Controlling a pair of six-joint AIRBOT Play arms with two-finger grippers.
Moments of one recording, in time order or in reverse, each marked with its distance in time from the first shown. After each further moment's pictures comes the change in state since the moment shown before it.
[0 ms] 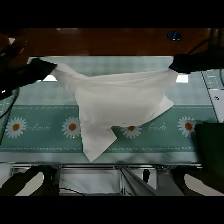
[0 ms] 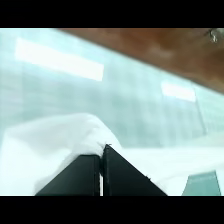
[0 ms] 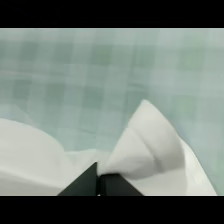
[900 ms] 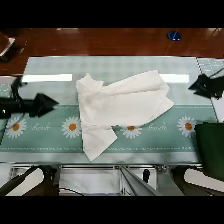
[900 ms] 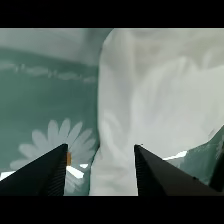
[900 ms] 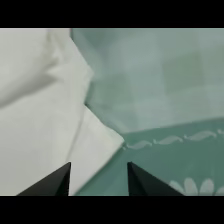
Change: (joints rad) left arm 0.340 -0.041 -0.262 0.204 -0.421 -0.036; right arm -0.452 -0.063 -0.224 0.054 0.137 -0.053
